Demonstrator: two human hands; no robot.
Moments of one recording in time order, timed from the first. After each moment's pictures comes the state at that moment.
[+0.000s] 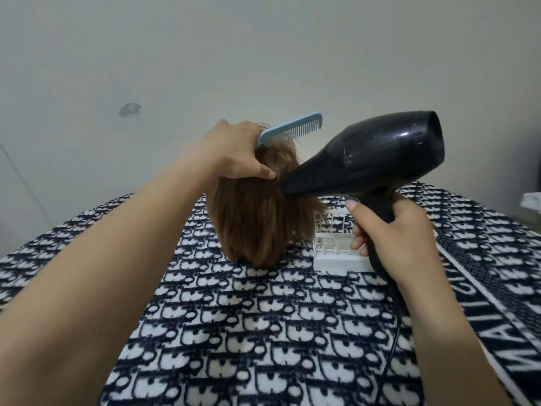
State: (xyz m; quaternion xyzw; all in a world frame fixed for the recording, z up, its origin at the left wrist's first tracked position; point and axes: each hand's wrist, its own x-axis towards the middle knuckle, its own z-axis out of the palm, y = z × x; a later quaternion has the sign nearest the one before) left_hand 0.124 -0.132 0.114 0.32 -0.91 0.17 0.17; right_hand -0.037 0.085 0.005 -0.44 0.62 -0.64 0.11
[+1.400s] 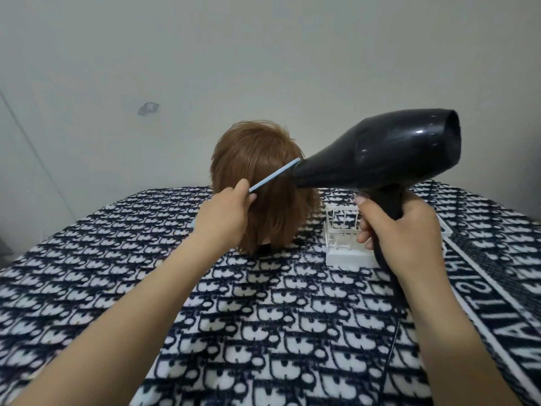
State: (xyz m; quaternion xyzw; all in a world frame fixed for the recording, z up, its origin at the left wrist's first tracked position) left_hand 0.180 -0.094 0.004 0.44 -0.85 0.06 0.28; right_hand -0.019 0.084 0.003 -0.42 0.61 -0.67 0.09
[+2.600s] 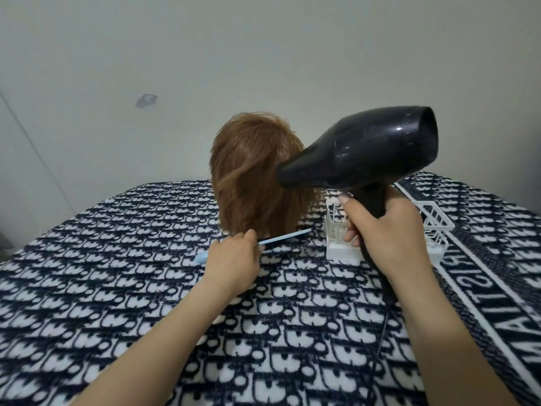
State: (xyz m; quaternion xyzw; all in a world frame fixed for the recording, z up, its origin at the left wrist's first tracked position) left_hand 0.186 -0.069 -0.078 0.45 -0.87 0.08 0.17; right_hand -0.009 0.078 -0.002 -0.47 0.61 -0.63 0.09
